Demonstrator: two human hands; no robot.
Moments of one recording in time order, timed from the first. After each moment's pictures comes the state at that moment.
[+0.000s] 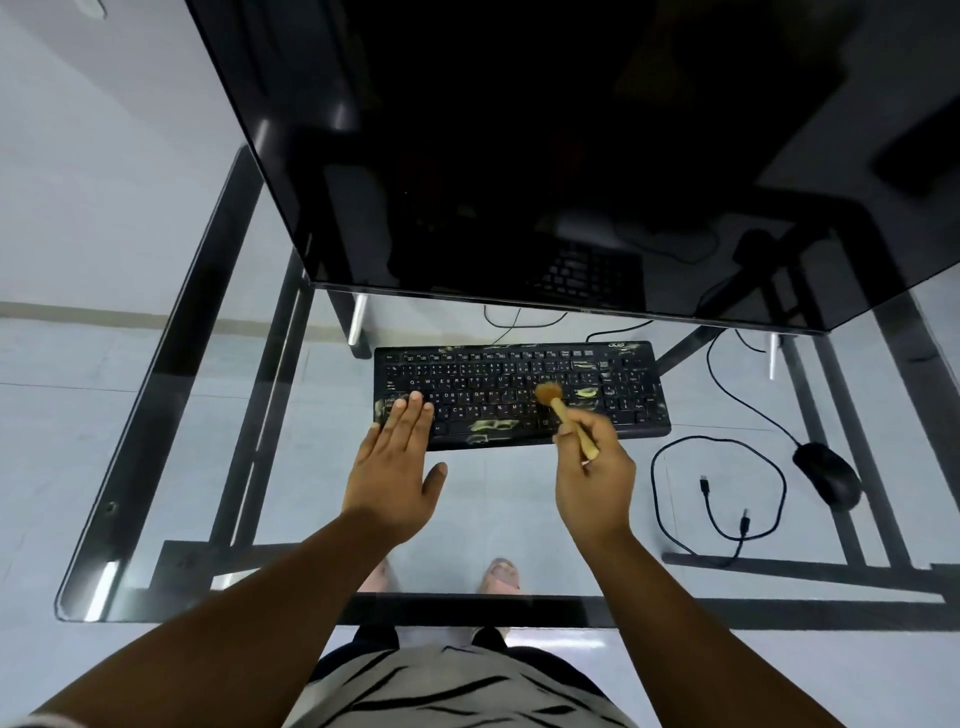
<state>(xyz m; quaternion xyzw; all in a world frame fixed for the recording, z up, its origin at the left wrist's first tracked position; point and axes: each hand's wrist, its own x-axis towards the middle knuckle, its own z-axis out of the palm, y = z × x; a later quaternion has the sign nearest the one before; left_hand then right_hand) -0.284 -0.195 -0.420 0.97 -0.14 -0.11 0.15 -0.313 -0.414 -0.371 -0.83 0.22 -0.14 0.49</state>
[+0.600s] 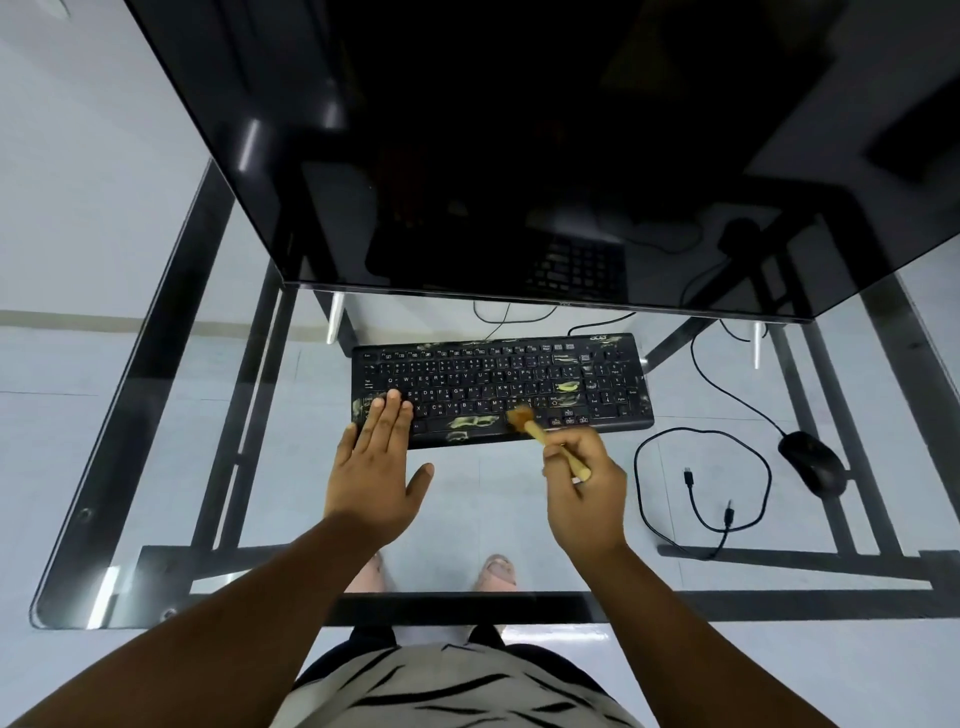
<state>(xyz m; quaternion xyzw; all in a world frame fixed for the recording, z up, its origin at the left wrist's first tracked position) -0.287 -0.205 -0.421 0.98 -0.11 -0.11 0.10 -0.334 -0.429 -0.367 -0.84 0.17 -0.11 0.51</state>
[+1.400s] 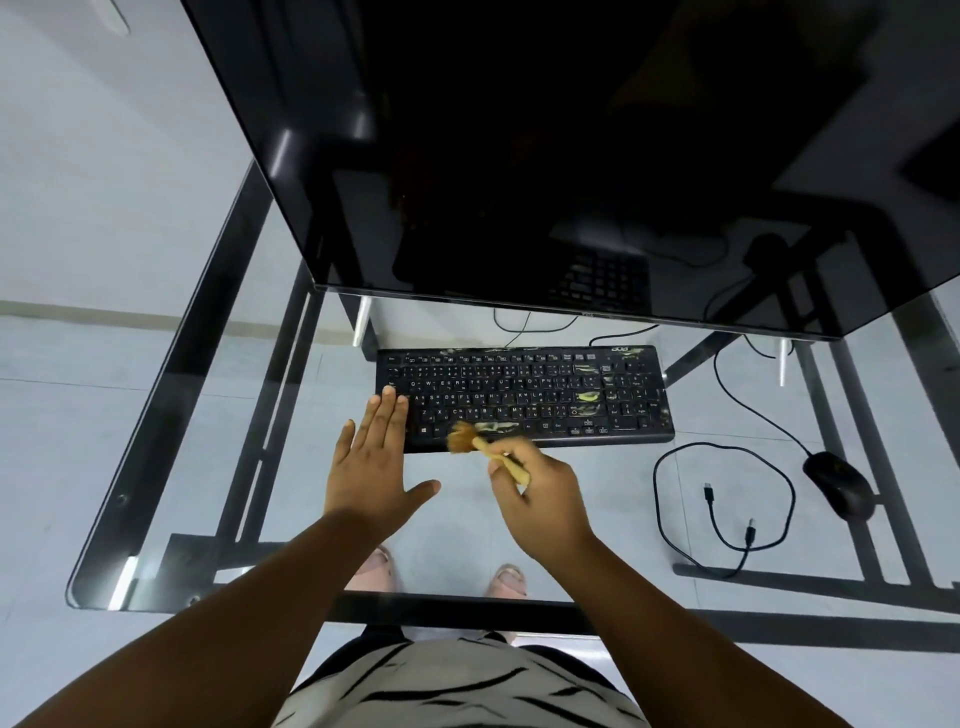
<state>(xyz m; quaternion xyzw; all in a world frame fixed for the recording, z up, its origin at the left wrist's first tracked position) -0.285 -0.188 -0.404 0.98 -0.07 -0.12 0.11 -0.323 -0.394 -0.378 -0.89 0.01 -0.02 0.45</state>
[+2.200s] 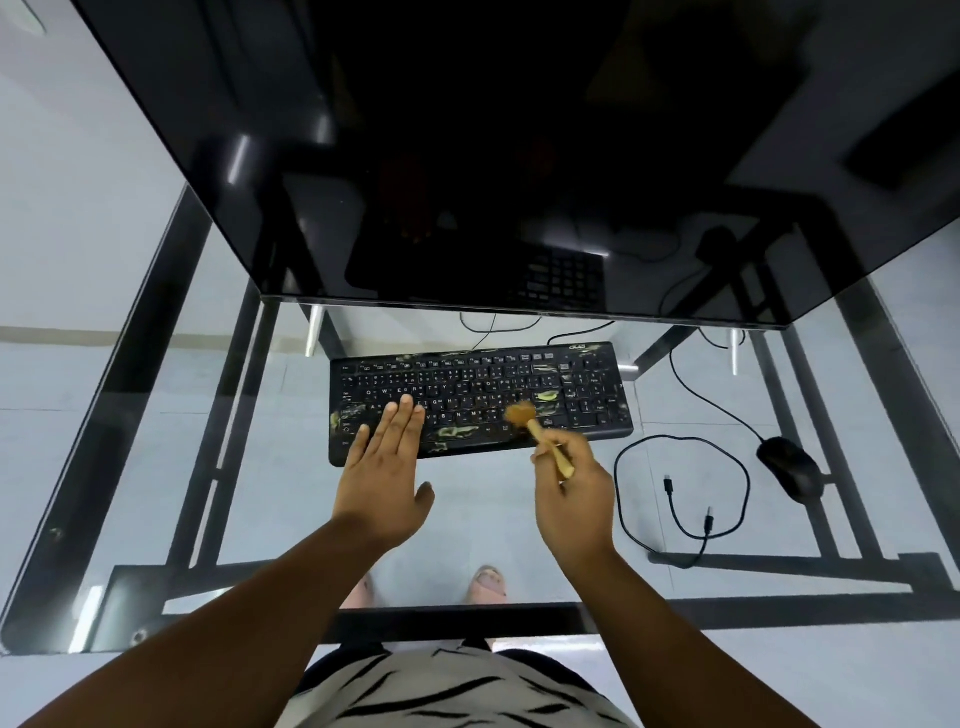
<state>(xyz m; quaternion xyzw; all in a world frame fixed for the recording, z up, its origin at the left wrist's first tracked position) -0.281 -0.238 -0.399 0.97 -0.14 -0.15 0.12 -0.329 -0.447 -0.377 -0.86 0.20 -0.10 0.46</state>
